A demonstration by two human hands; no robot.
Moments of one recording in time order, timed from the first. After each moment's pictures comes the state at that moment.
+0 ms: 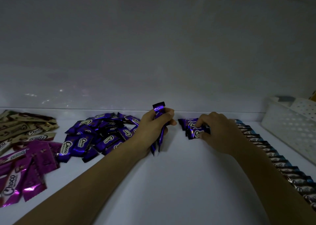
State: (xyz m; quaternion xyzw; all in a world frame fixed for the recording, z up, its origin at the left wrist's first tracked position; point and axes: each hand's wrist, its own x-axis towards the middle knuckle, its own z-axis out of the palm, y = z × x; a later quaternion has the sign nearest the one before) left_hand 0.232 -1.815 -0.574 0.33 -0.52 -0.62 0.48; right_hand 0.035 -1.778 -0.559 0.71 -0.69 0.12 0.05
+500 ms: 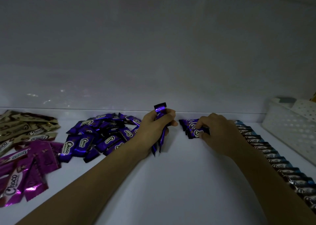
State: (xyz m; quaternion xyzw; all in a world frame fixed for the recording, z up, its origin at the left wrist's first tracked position) left_hand 0.232 -1.816 -0.576 0.33 -0.52 -0.62 0.48; right_hand 0.039 -1.778 -0.561 0.70 -0.70 0.13 0.06
